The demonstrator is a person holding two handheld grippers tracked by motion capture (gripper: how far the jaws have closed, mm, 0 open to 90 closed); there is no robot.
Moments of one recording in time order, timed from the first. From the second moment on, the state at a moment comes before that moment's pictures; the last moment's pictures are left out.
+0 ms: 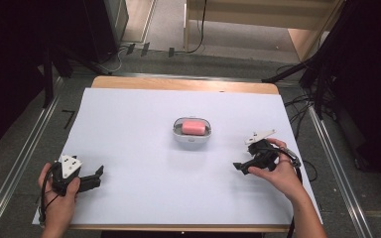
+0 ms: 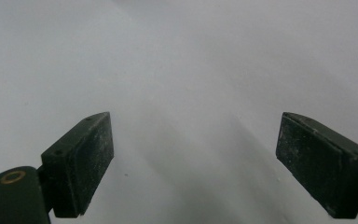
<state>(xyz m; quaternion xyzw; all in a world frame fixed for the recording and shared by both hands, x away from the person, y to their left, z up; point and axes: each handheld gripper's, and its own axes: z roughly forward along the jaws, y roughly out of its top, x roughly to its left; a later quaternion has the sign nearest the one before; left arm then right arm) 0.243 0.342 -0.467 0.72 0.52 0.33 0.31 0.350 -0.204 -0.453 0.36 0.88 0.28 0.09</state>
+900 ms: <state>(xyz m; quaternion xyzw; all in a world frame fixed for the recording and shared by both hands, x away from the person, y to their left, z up) 0.243 0.342 -0.466 0.72 0.52 0.34 0.30 0.313 -0.252 -0.469 0.40 0.84 0.33 0.14</state>
